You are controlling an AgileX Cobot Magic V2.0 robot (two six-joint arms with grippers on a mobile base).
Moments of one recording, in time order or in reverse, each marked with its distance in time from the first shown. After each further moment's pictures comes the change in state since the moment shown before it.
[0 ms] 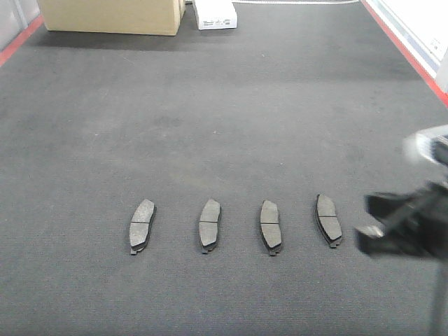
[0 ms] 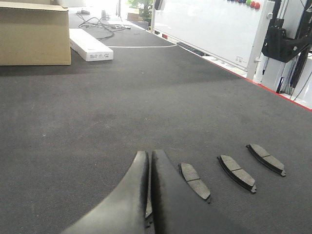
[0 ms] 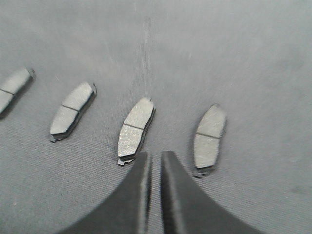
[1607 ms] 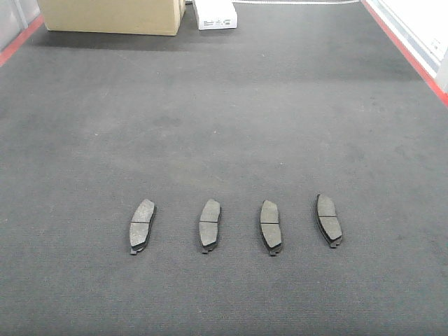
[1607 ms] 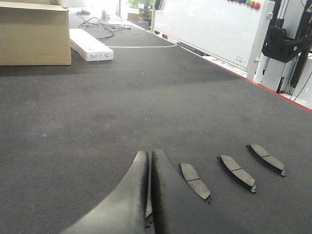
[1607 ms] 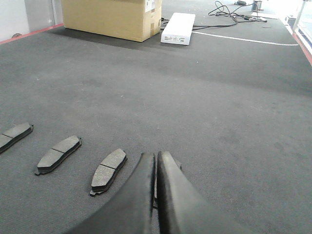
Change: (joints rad) left arm 0.000 0.000 0.000 0.000 0.000 0.000; right arm 0.000 -0.656 0.264 -0.132 -0.005 -0.027
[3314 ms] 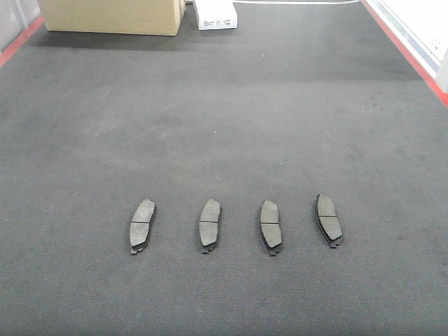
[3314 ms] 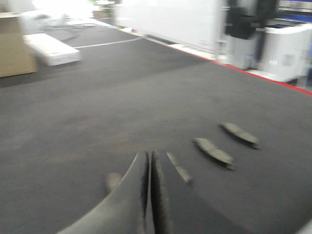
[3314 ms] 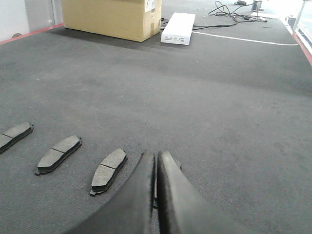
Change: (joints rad) left arm 0.183 -0.003 0.000 -0.553 -0.041 0.623; right arm 0.000 0.000 0.001 0.000 0.001 0.000
